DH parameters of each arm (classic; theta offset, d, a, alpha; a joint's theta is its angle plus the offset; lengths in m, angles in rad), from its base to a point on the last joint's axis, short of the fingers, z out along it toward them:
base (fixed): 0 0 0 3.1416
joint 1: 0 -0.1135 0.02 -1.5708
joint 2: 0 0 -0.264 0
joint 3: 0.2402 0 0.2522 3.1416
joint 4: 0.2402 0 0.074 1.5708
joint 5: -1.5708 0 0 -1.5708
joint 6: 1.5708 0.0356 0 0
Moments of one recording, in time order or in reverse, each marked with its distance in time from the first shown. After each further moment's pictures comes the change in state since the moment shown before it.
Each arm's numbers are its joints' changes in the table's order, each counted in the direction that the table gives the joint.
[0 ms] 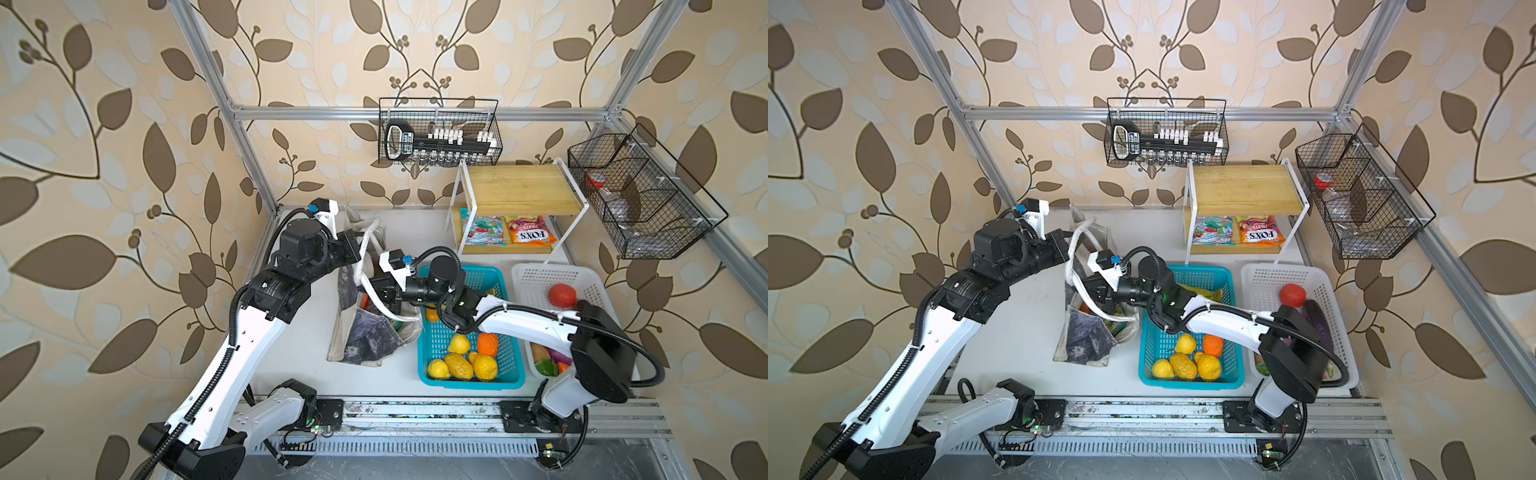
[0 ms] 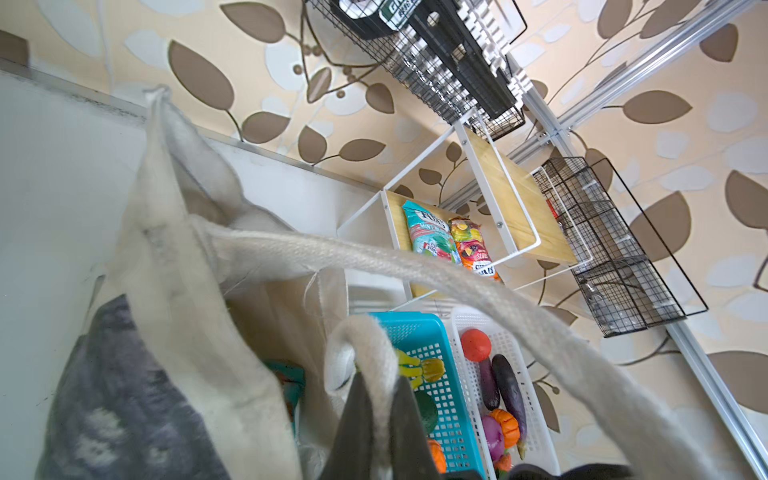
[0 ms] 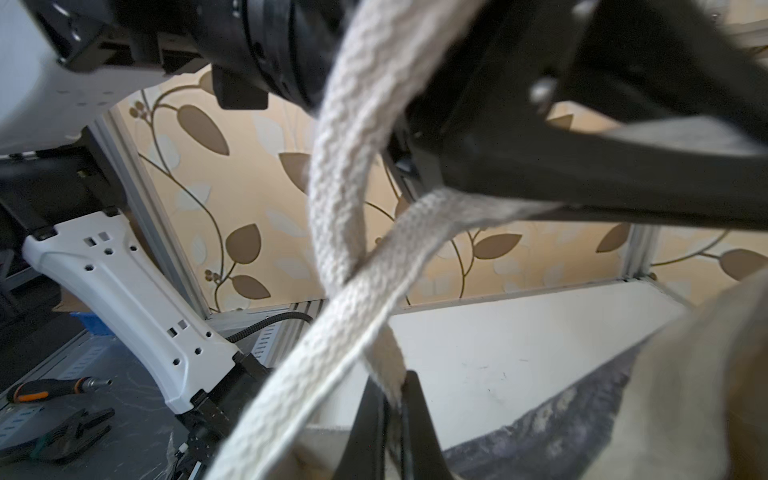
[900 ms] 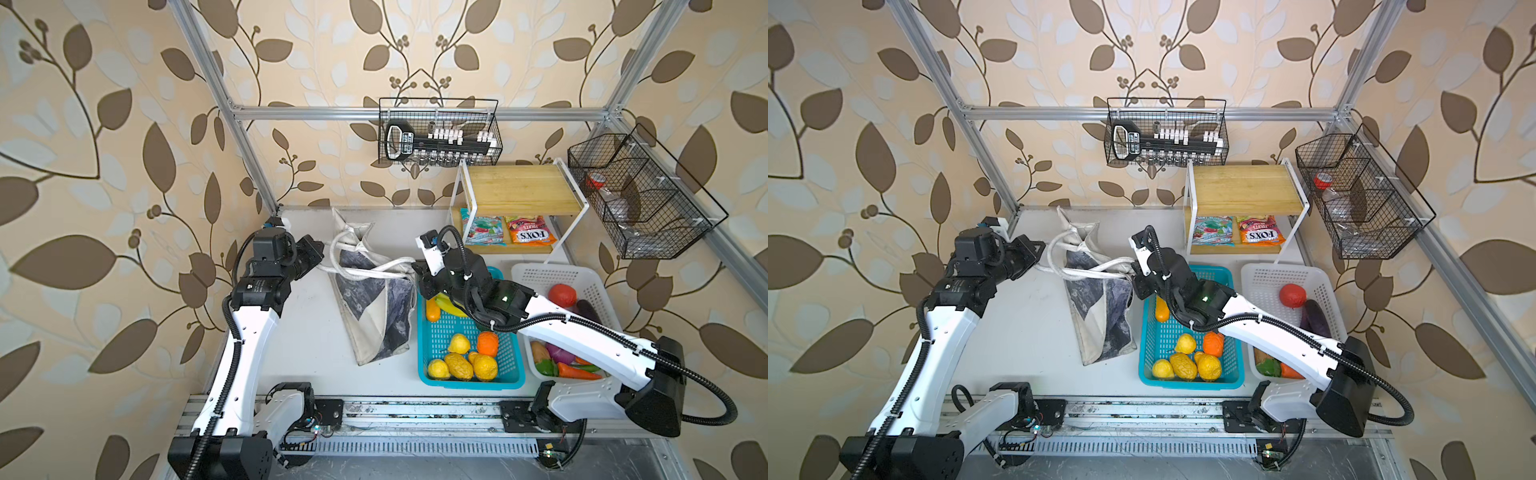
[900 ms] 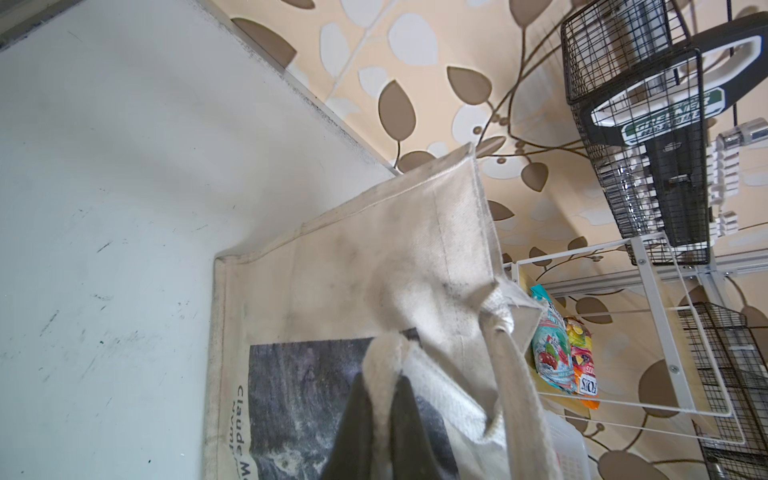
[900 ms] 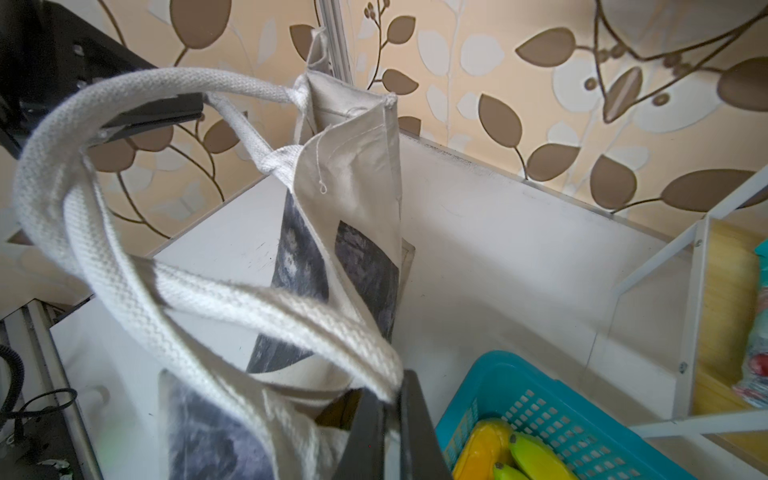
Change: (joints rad) left arm -0.410 -0.003 -0.140 0.024 -0.063 -0.055; right arm 0.019 0.217 0.160 0.824 -0.744 0.064
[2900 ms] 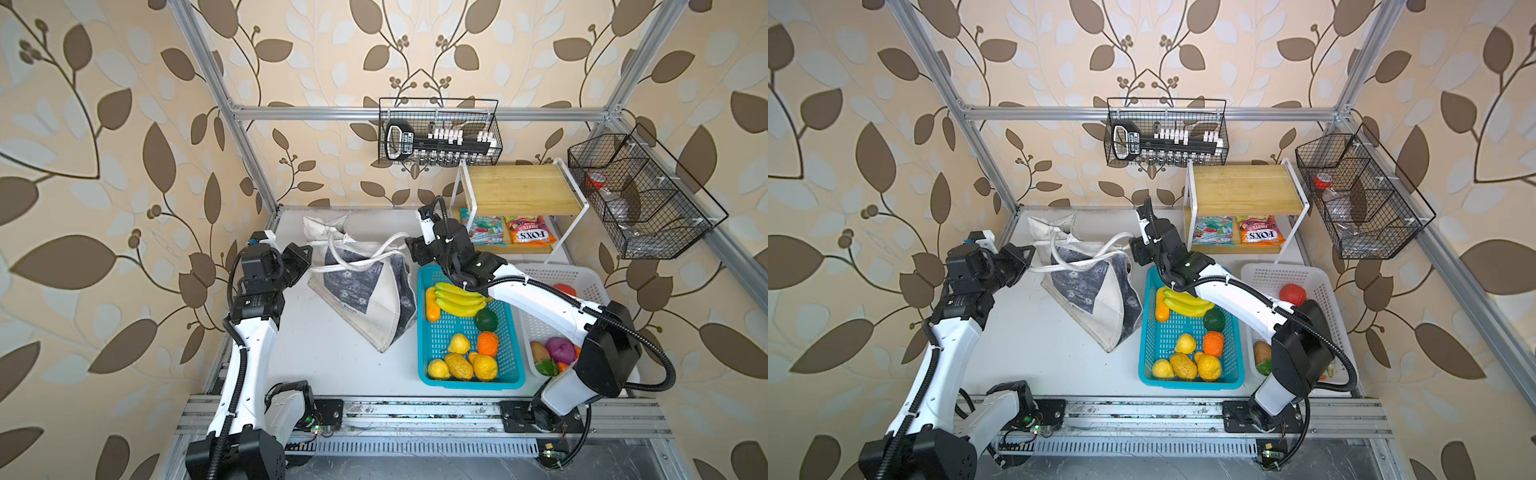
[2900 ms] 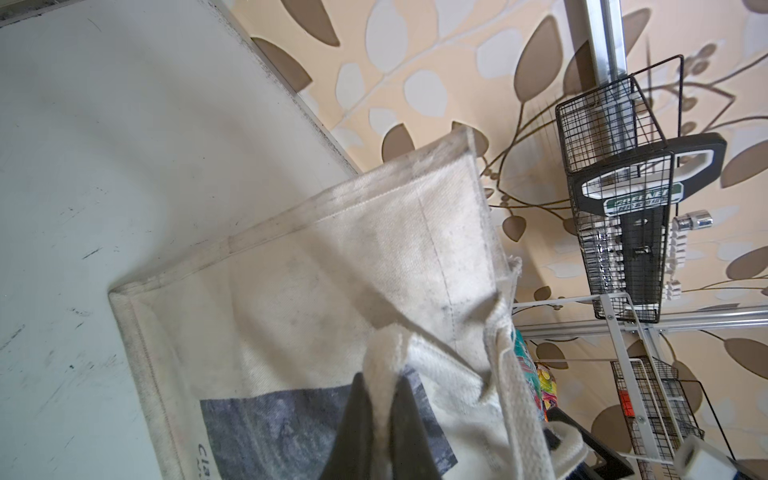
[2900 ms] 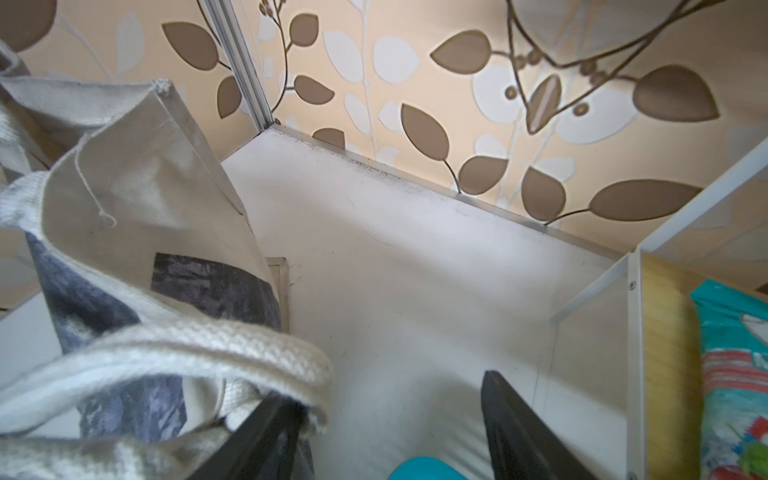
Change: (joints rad) left arm -0.149 0.065 -0.237 -0.276 -0.133 -0.109; right arm 0.167 -0.285 0.160 -0.123 -0.003 -0.095
